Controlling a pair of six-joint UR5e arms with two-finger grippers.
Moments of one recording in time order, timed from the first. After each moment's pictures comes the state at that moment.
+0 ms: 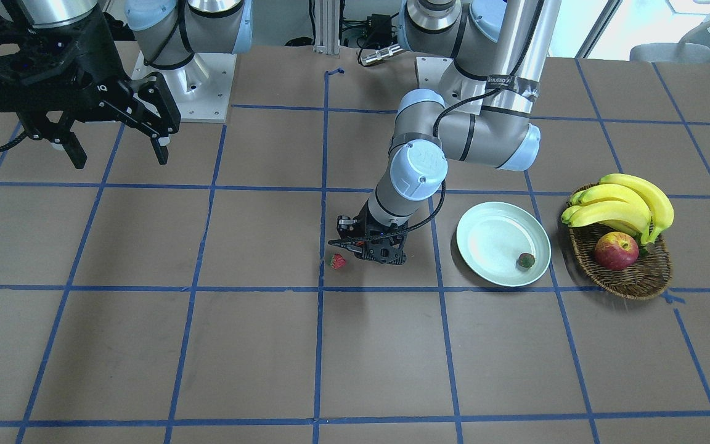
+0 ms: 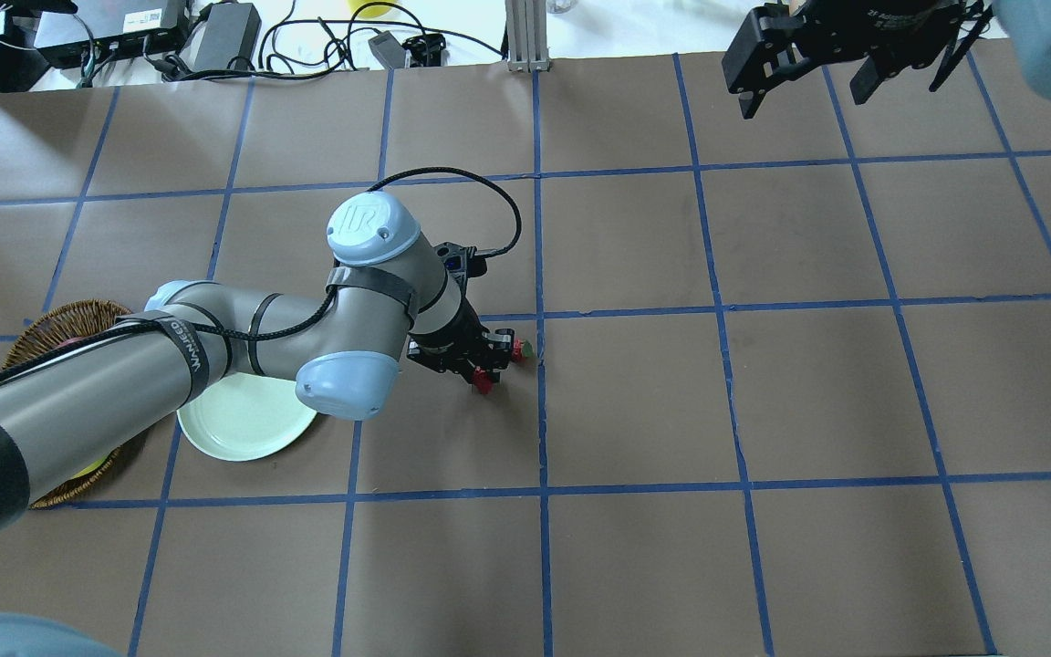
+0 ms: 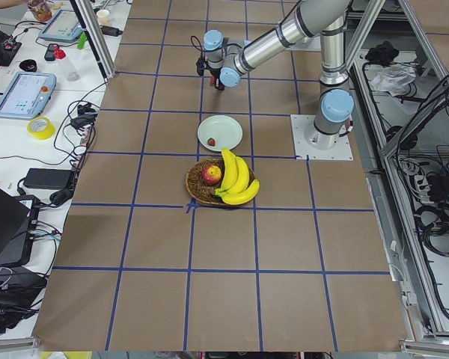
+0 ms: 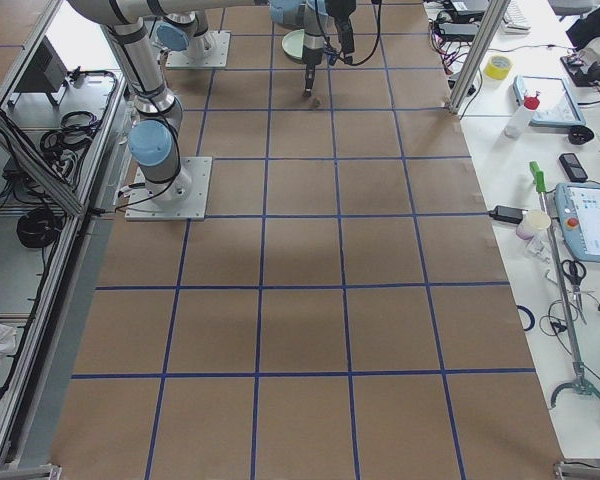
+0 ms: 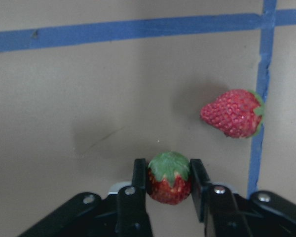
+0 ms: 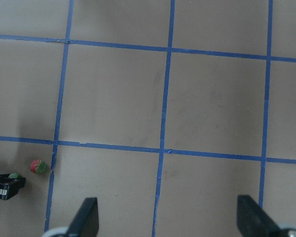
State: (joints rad) left arm -1.78 -1.93 -2.00 -0.82 1.35 -0.14; right arm 1.59 -1.55 1.45 -1.68 -1.56 -0.07
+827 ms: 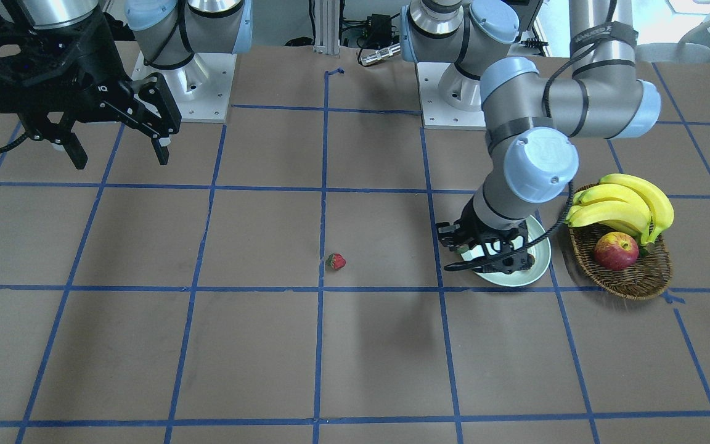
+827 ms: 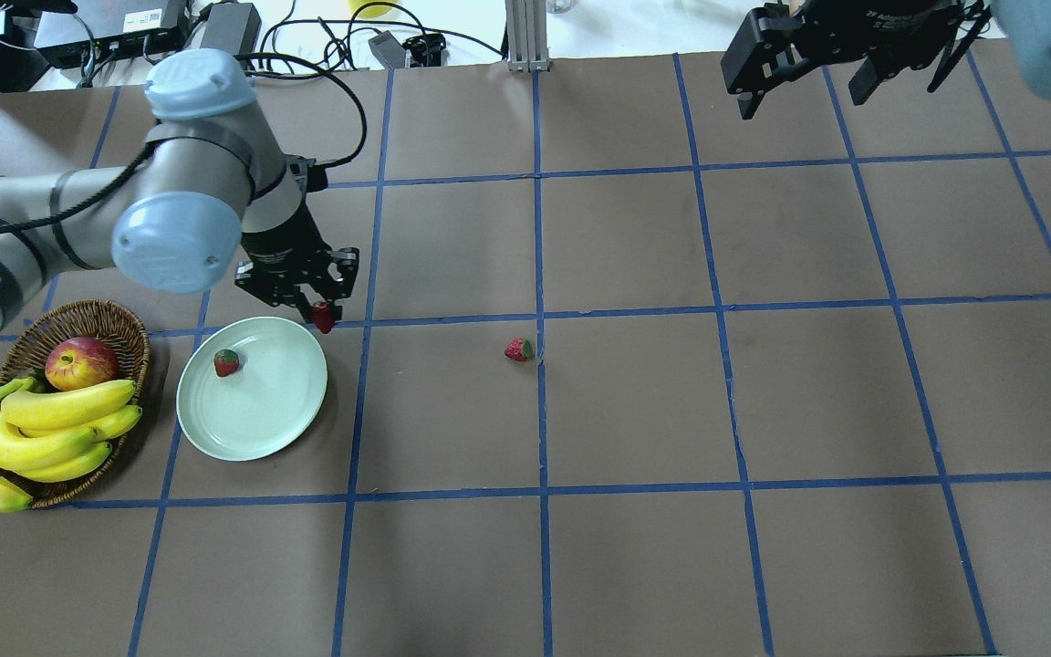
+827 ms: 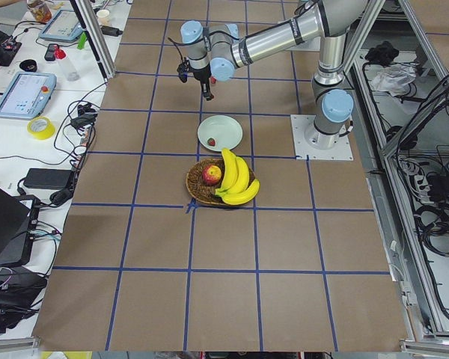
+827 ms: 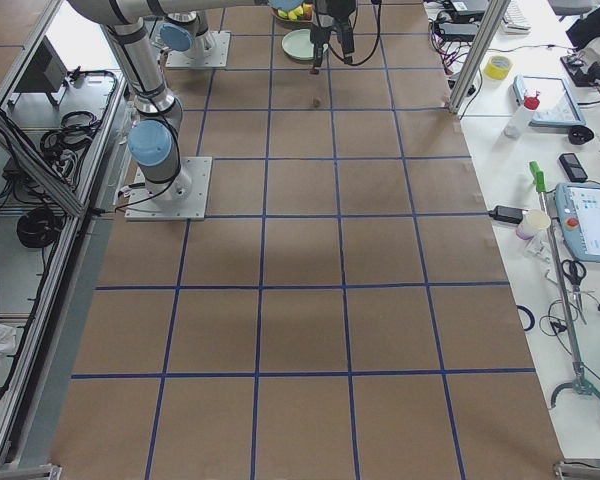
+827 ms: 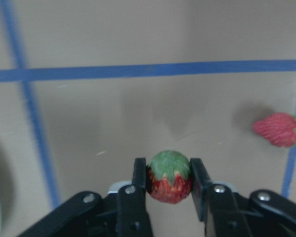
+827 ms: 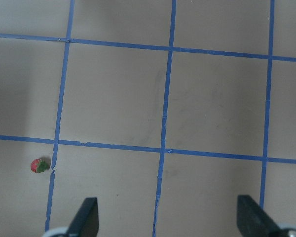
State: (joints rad) left arm -1.50 -1.82 -1.79 -1.28 1.59 -0.03; right arm 1.59 -1.55 1.45 -1.68 -1.56 -0.07
